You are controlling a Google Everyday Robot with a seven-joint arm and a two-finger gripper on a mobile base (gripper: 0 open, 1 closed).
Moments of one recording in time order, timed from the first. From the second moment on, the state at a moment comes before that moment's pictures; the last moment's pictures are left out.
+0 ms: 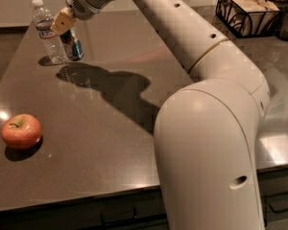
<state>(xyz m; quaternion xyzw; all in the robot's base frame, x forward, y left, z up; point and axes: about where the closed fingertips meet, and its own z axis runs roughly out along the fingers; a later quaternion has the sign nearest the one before) 0.731 0.224 0.970 -0.55 0.70 0.23 0.38</state>
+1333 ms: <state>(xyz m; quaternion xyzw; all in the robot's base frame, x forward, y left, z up) 0.745 0.223 0.931 -0.55 0.71 0.22 0.37</state>
